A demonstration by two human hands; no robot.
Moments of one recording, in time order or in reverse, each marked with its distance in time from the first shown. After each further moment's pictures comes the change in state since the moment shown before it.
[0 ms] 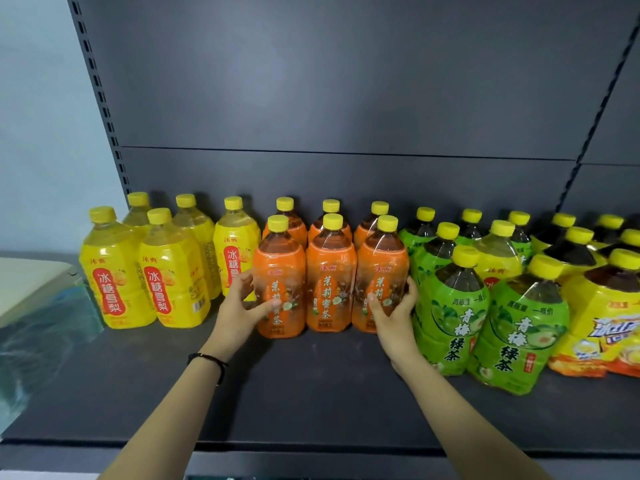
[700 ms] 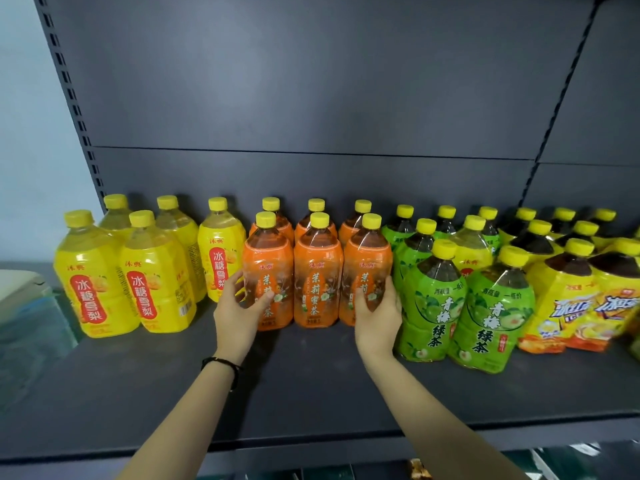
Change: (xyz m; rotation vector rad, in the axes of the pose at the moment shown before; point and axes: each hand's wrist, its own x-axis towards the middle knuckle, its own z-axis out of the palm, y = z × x) left_hand -0.012 0.008 0.023 0.005 0.248 0.035; right_hand -0.023 -0.015 0.025 -0.256 0.416 -0.119
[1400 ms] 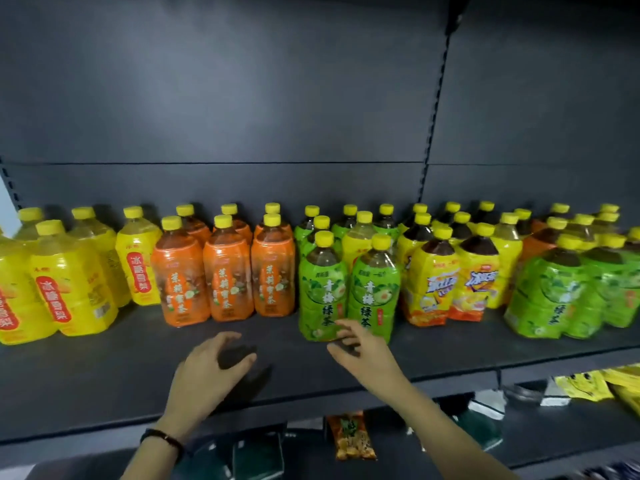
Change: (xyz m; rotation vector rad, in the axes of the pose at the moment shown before) left_hand -0.145 0.029 0.035 0.527 -0.352 0.194; right_hand 0.011 0.056 -0.204 -0.169 -0.701 -0.121
